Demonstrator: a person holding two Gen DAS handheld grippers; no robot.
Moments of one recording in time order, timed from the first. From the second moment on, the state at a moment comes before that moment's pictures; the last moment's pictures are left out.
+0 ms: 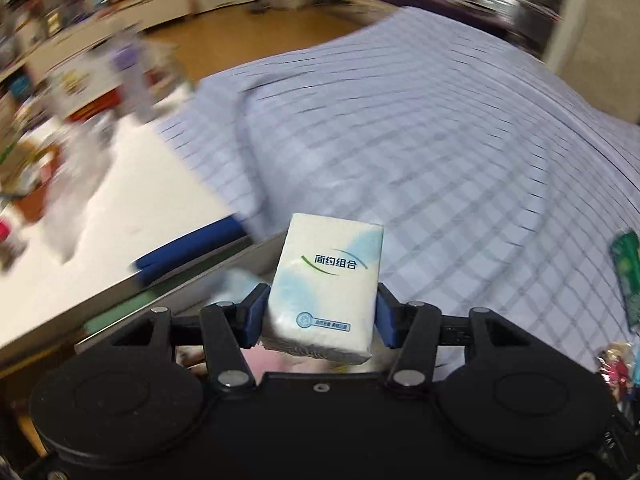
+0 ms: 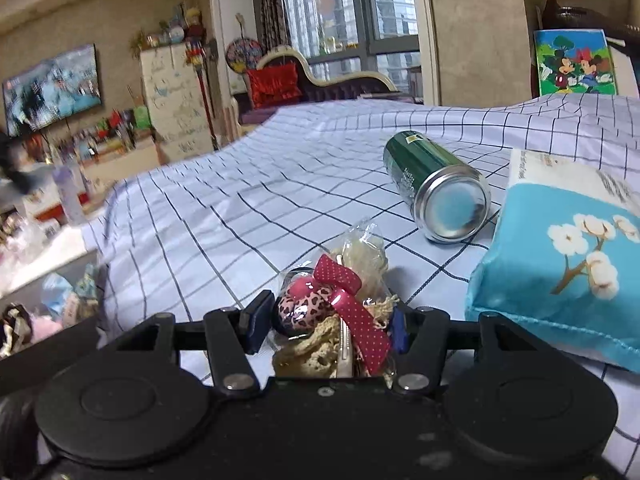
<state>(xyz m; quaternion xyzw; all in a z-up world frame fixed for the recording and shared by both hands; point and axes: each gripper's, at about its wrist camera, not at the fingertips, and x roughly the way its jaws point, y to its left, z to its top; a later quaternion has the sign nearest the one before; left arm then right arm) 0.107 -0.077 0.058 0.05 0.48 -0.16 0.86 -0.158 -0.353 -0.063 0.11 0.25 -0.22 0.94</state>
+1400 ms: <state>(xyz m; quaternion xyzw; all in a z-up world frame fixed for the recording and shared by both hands) 0.116 0.057 -0.003 0.01 0.54 -0.12 0.83 0.120 -0.104 0.050 0.08 0.41 -0.04 0.91</state>
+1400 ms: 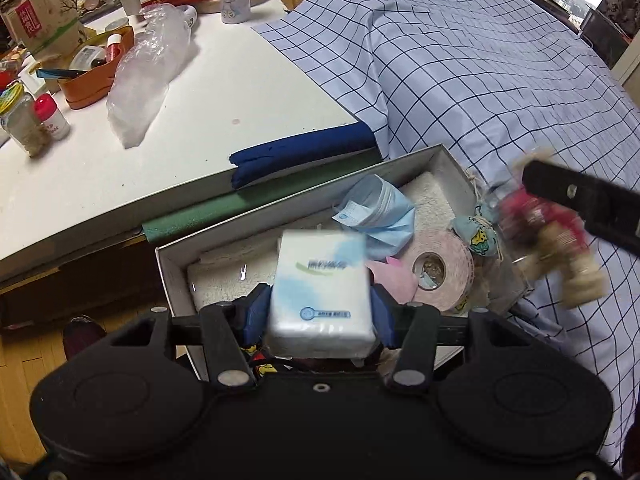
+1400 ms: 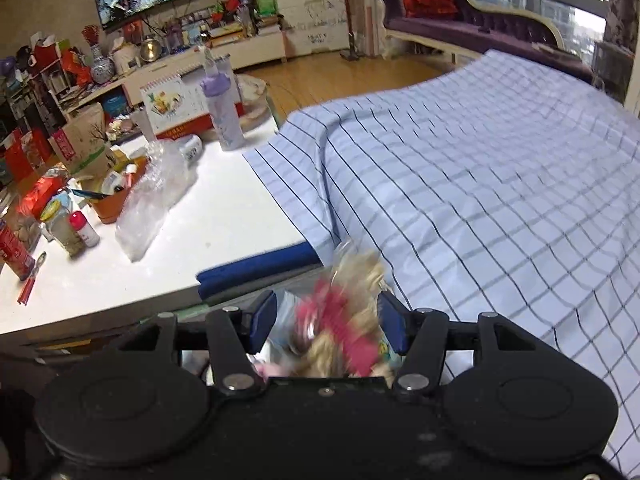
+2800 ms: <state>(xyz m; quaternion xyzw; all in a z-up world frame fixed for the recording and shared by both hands) 0.092 0.061 0.018 0.02 0.49 -0.11 0.87 0.053 -0.121 0.059 0.11 0.35 -0.11 0.92</state>
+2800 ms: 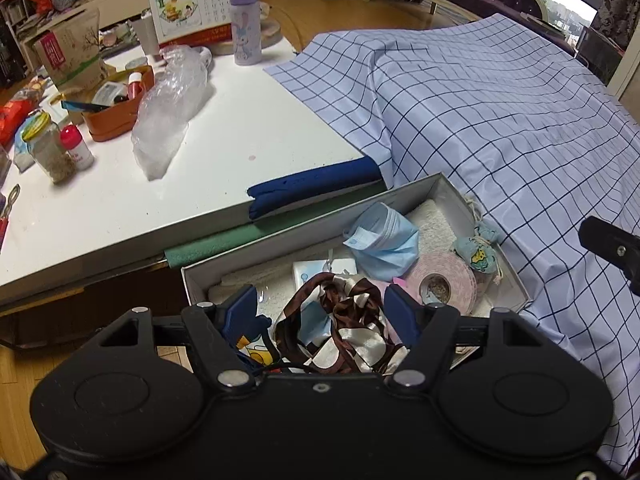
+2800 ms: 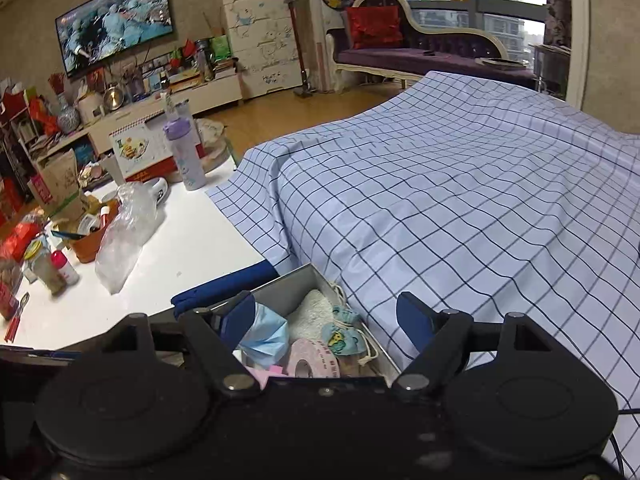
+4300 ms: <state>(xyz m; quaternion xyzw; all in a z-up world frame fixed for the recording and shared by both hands) 0.037 0.069 0.039 -0.02 0.41 -0.06 0.91 -0.005 -0.112 0.037 0.05 0.40 -0.13 0.91</state>
